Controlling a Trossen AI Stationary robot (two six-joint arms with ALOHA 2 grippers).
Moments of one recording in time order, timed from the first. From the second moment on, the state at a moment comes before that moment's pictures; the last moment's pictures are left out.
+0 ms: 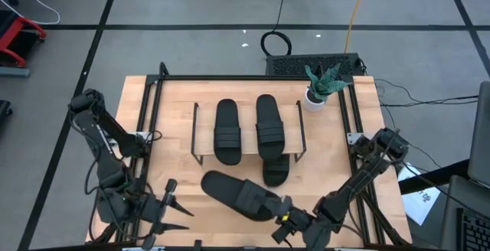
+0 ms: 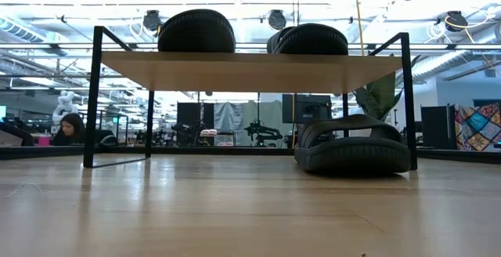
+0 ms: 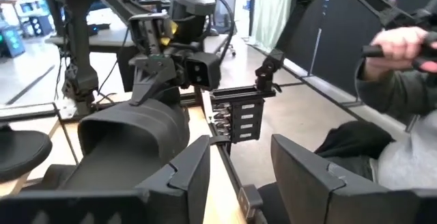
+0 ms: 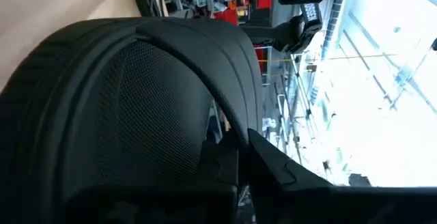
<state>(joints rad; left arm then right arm) -1.06 1.28 0.95 0.16 -0.74 -0.15 0.82 1.86 1.24 0.40 1.26 -1.24</state>
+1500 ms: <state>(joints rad) -1.06 0.77 0.22 0.64 -0.90 0.14 0.74 1.87 1.24 -0.12 1.08 -0.40</state>
